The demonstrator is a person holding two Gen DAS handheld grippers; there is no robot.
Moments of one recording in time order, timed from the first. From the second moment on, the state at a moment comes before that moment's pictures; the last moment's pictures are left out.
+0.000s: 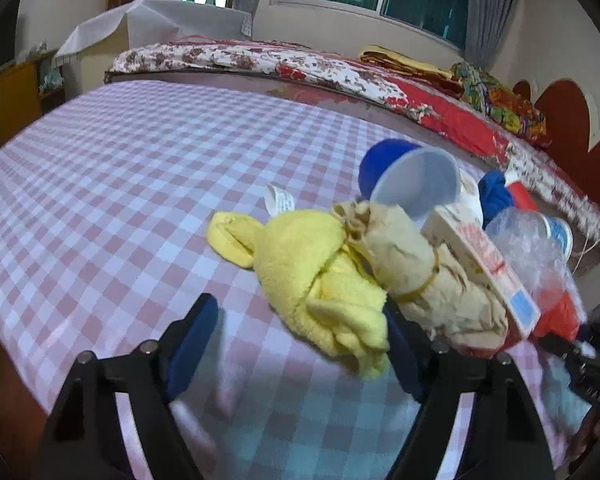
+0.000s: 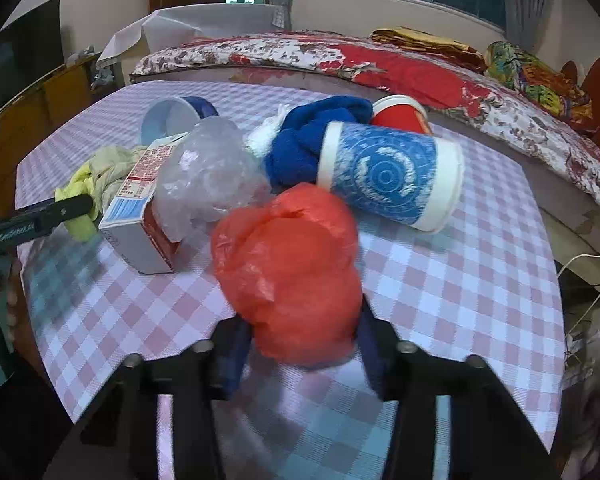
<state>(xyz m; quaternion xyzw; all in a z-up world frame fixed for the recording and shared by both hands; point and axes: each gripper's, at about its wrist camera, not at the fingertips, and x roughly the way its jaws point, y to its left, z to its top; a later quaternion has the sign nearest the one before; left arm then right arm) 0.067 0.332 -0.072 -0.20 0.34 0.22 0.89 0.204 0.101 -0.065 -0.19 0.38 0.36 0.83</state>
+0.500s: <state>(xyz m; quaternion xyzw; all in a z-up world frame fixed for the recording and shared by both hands) 0.025 0.316 -0.044 -0.20 0.29 0.21 0.91 0.173 0.060 -0.033 -0.16 0.35 0.36 0.85</state>
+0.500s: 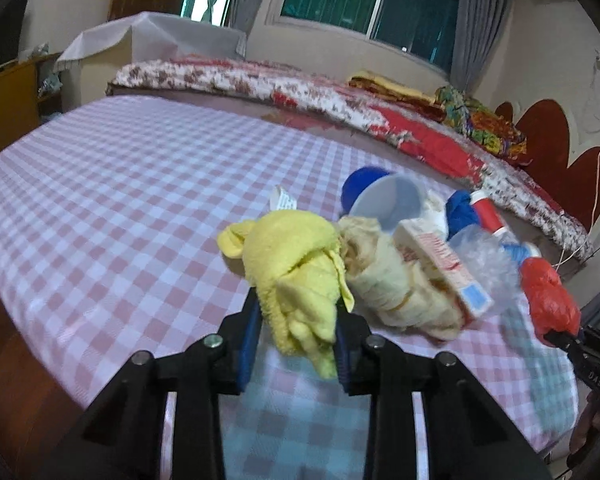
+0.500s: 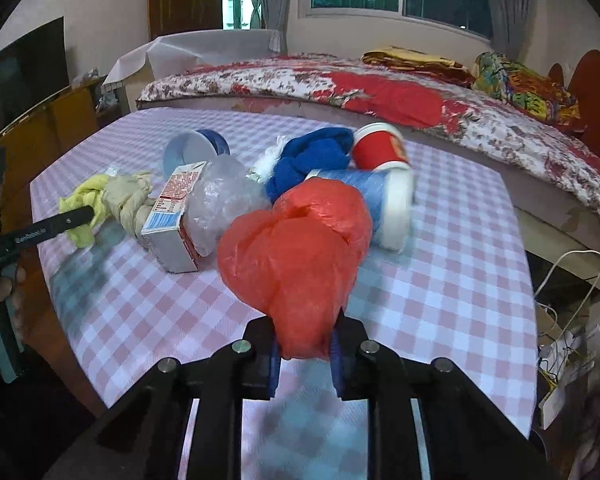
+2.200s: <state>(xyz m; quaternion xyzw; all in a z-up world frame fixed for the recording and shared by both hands) 0.122 -0.068 -0.015 -0.02 0.33 -0.14 0.93 0.171 -0.302 -0.047 -0.08 0.38 0.15 0.91</state>
